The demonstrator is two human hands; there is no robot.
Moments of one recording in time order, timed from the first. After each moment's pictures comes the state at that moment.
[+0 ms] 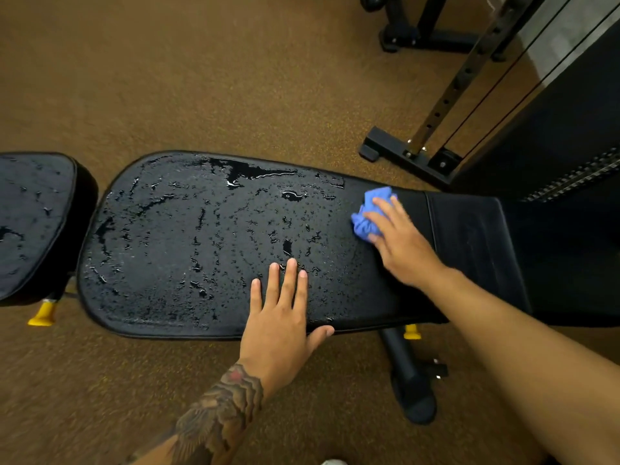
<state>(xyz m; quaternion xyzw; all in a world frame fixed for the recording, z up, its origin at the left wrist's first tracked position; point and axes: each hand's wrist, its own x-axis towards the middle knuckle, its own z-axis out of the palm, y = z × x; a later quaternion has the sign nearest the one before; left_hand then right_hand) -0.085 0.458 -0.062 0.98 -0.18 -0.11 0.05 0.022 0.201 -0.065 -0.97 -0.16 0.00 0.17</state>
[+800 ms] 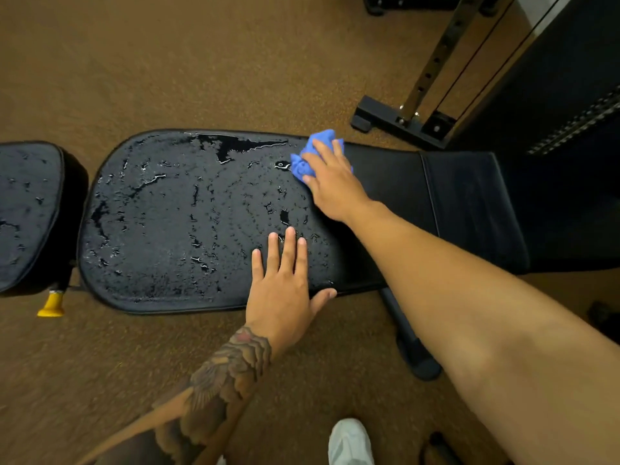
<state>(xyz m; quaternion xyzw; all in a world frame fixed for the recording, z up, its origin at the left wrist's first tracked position) -0.085 0.457 -0.062 0.98 -0.18 -0.12 0.01 0.069 0.306 -0.062 -0.98 -0.09 -0.01 0.20</state>
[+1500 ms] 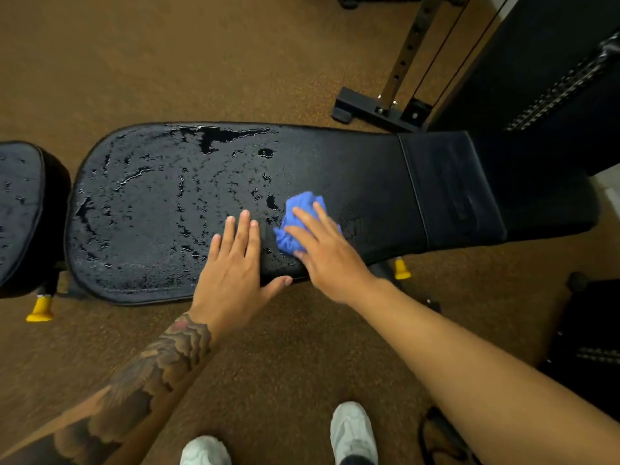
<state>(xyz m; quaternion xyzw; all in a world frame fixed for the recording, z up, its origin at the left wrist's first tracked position) -0.079 0.516 -0.046 0.97 -0.22 -0.08 0.08 -0.086 0.324 -0.064 -0.97 -0.15 -0.03 0.20</state>
